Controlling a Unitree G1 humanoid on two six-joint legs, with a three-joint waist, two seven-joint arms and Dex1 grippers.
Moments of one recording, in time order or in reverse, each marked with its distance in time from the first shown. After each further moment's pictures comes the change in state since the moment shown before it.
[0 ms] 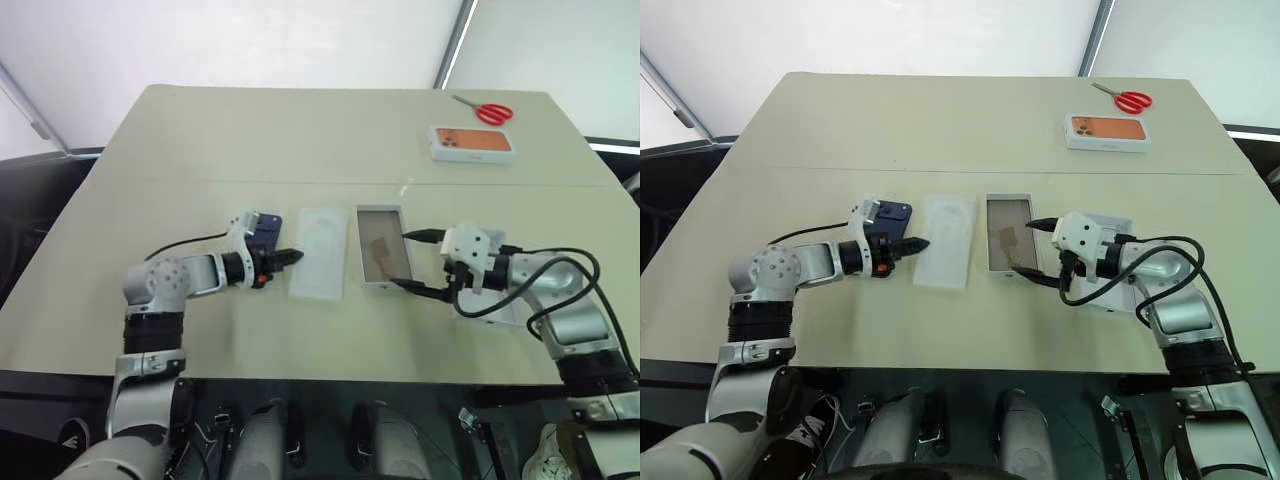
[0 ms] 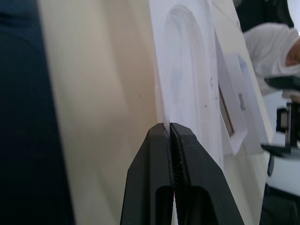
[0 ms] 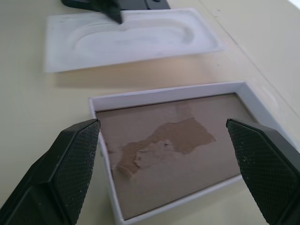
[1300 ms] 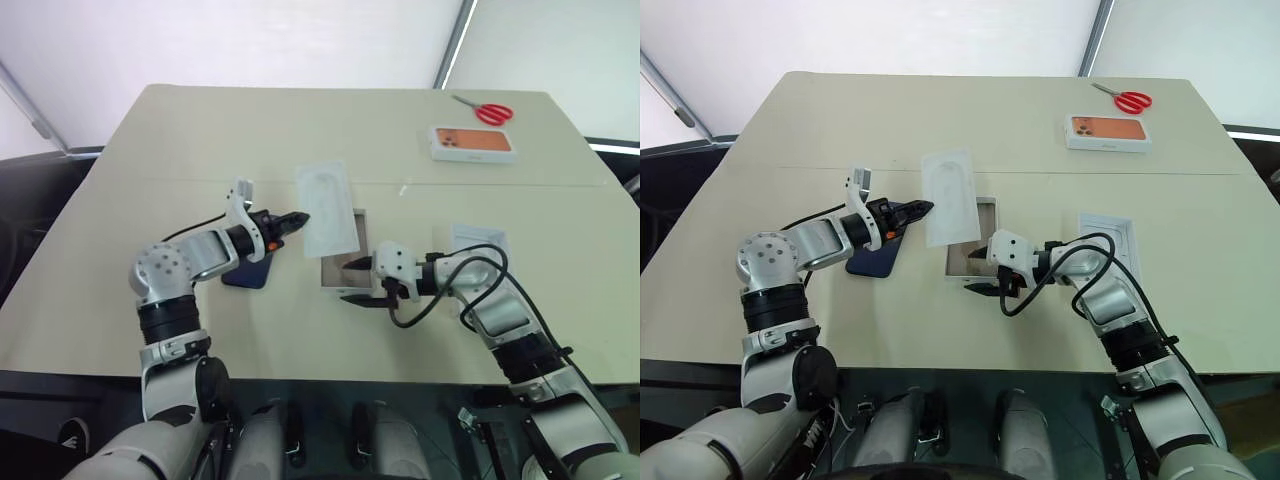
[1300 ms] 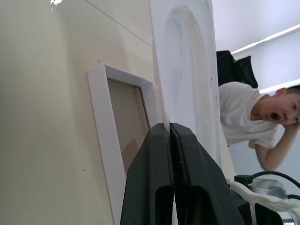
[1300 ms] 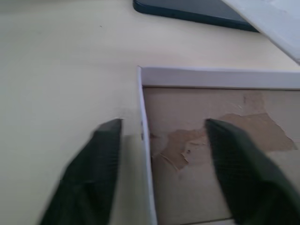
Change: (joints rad) left arm -0.099 -0.172 0.203 -0.052 -0.151 0.062 0.283; right arm -0.135 0.175 0.220 0.065 -0.139 0.066 0.014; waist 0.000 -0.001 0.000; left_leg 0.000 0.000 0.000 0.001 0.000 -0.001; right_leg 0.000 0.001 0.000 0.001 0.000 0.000
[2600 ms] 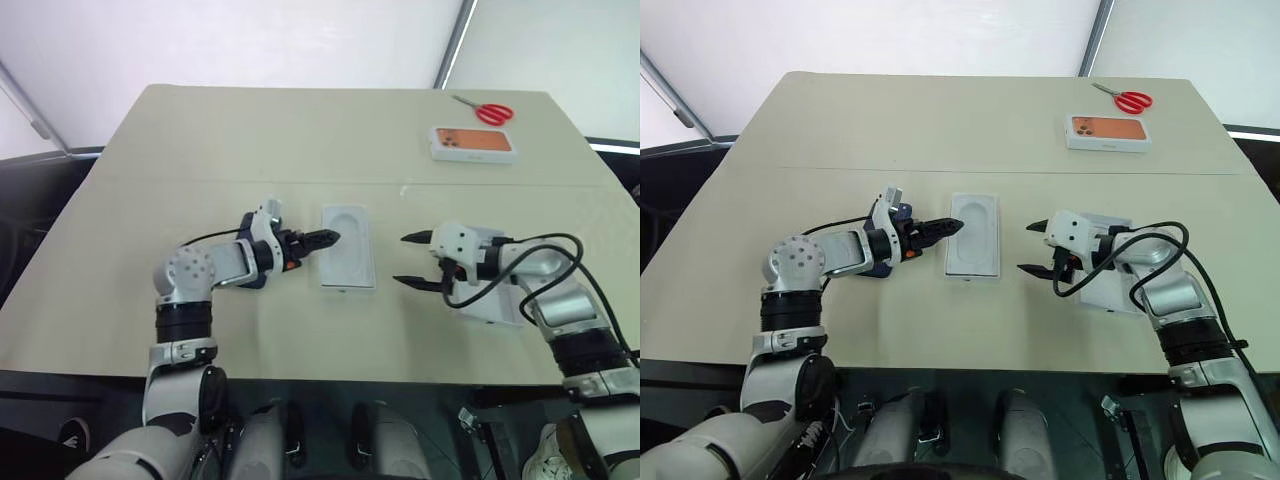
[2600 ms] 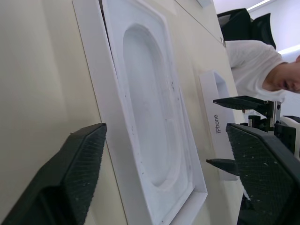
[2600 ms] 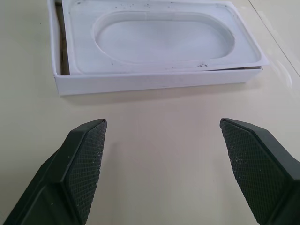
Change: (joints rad) left arm 0.033 0.038 -0.195 0.050 0.039 -0.038 -0.067; right arm 0.018 -0.185 -0.157 0.093 0.020 -0.107 -0.003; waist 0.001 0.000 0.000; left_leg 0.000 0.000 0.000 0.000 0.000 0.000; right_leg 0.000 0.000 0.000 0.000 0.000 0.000
